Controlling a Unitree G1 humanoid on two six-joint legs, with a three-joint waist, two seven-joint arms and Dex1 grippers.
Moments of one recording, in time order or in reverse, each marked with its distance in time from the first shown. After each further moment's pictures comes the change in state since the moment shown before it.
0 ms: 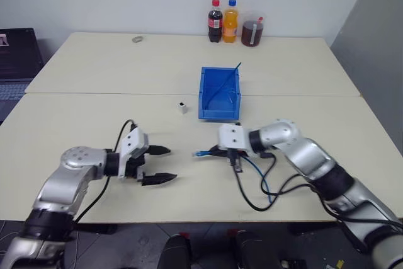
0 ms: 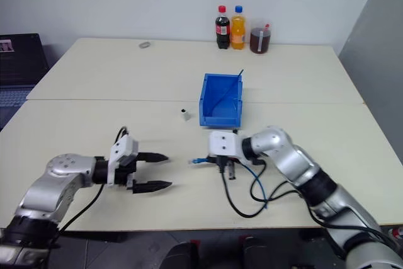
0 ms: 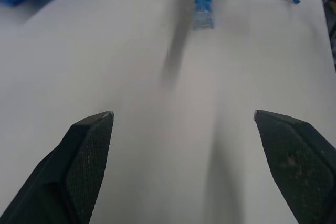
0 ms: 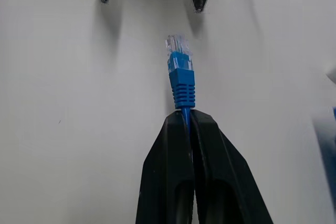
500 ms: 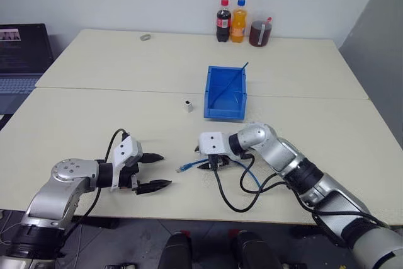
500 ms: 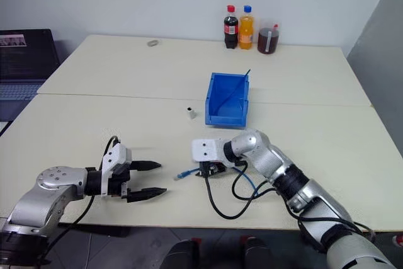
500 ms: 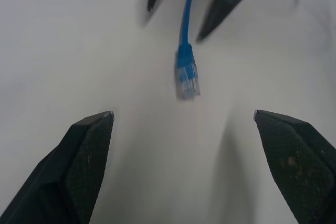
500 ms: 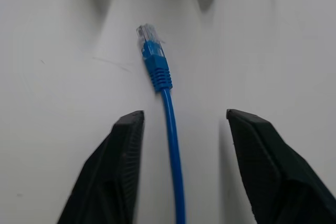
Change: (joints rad) left arm 0.056 -0.008 0.033 -0.054 -0.010 0.032 0.060; right arm 0.017 0.118 -0.025 0.089 -0.036 0.072 0.050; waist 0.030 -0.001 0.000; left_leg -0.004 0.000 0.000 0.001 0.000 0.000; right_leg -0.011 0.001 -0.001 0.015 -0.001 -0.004
